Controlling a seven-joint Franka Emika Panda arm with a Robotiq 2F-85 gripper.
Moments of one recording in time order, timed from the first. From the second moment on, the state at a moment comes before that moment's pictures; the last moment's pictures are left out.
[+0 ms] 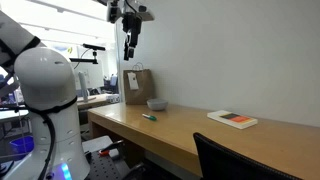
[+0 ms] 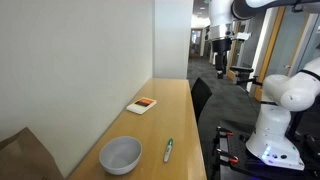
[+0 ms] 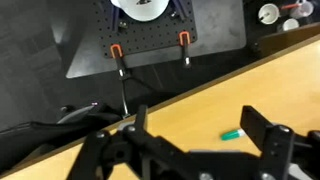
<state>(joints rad) 0.00 -0.82 0.07 -2.48 0.08 1.50 0.22</state>
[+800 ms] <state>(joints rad) -0.02 -0.77 0.11 -2.49 0.13 1.61 0.37</state>
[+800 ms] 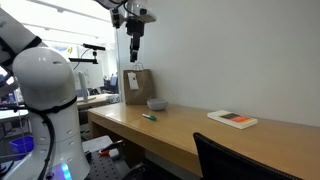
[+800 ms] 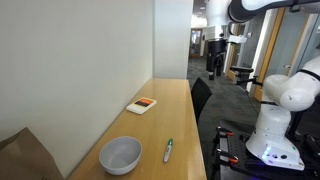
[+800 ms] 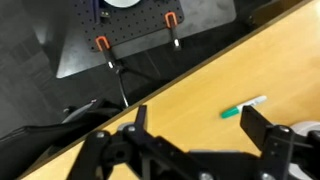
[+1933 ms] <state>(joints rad) 0.05 0.09 0.29 -2.38 0.25 2.45 1.38</state>
